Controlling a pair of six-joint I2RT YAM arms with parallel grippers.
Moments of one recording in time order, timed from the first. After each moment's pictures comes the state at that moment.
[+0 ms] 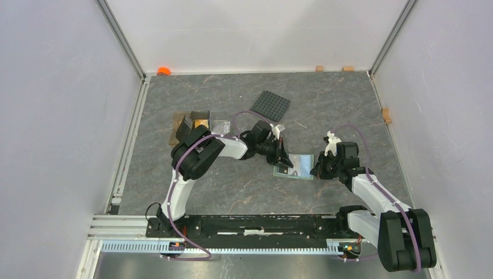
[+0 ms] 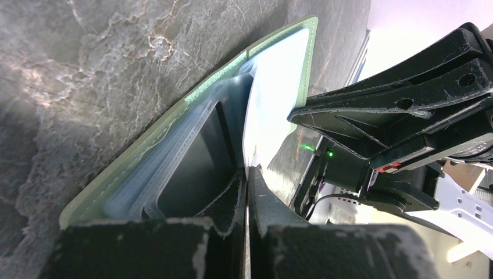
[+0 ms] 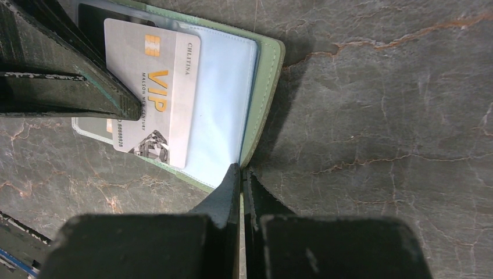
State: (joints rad) left arm -0.80 2.16 1.17 0.31 0.68 -0.88; right arm 0.10 1.04 0.33 -0.20 -0.36 0.19
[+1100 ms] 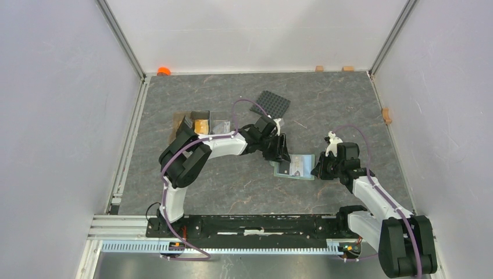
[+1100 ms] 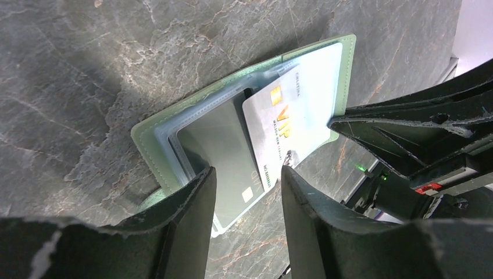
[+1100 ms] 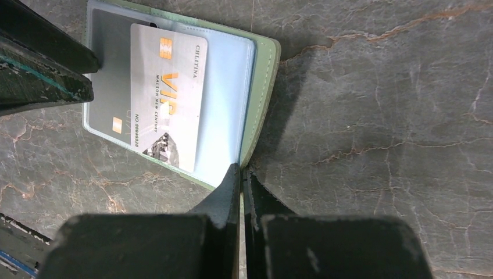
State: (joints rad) left arm -0.84 2.00 1.25 -0.08 0.36 -0.70; right arm 0.10 0.99 0.33 -0.24 -0.33 0.21
